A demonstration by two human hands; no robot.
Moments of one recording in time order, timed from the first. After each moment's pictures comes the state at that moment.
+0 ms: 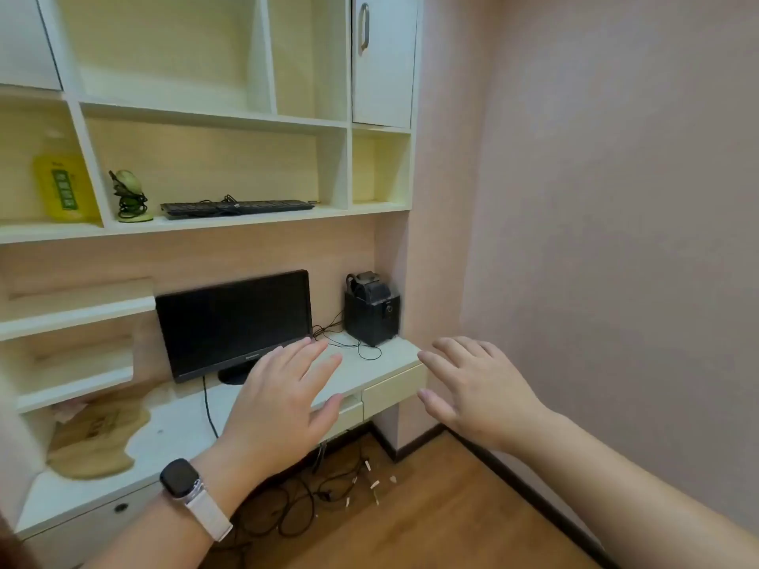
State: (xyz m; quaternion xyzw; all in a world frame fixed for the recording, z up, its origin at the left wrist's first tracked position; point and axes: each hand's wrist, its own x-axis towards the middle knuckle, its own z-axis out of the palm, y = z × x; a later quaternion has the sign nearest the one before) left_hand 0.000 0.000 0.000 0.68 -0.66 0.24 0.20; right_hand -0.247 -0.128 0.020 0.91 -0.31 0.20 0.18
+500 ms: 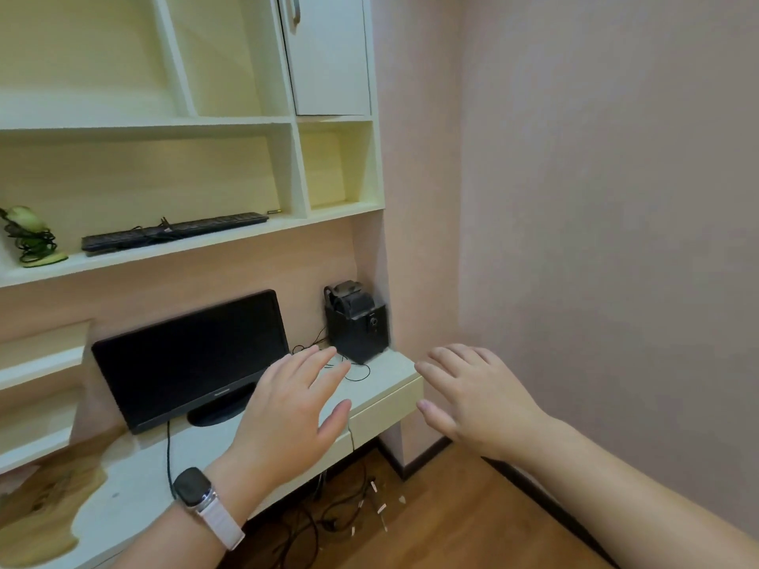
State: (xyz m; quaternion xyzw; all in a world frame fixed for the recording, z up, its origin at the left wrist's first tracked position) left_hand -0.036 -0.170 0.006 0.66 -0.68 0.25 0.18; right_hand -0.274 -0.296 -0.001 0.92 -0.29 0.23 0.14
